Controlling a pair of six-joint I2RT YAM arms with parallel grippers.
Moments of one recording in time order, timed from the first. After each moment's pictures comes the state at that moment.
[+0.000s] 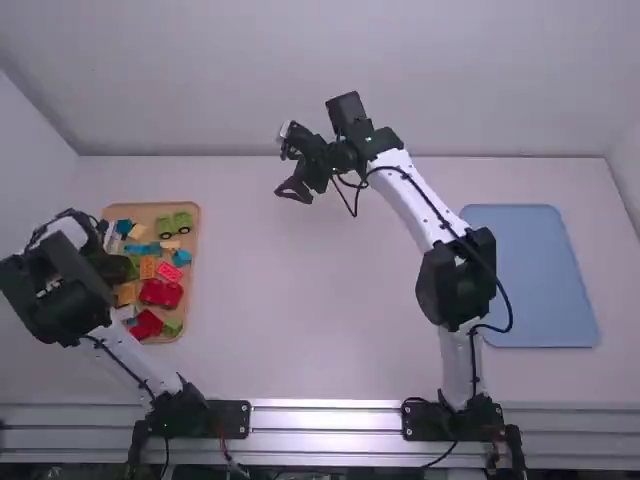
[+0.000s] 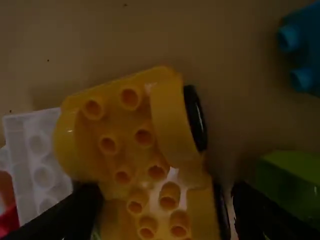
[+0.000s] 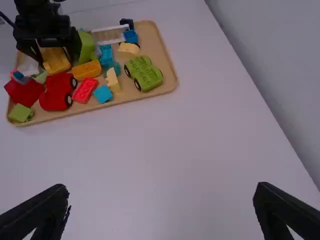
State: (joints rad) left arm 0.71 2.06 1.39 -0.94 -0.17 -0.92; right arm 0.46 2.15 2.05 -0.74 -0.74 -0.63
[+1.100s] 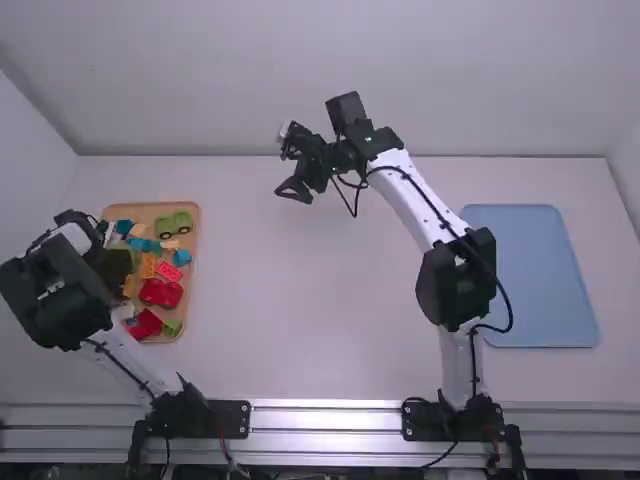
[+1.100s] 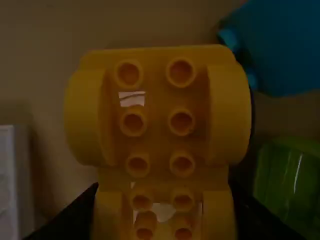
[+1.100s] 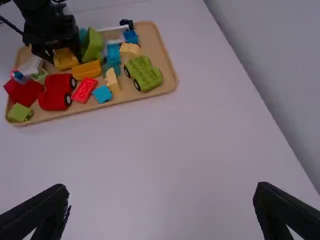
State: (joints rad) left arm 0.72 2.02 1.31 -0.74 -0.06 -0.85; right arm 0.46 2.15 2.05 -0.74 -0.74 -0.64
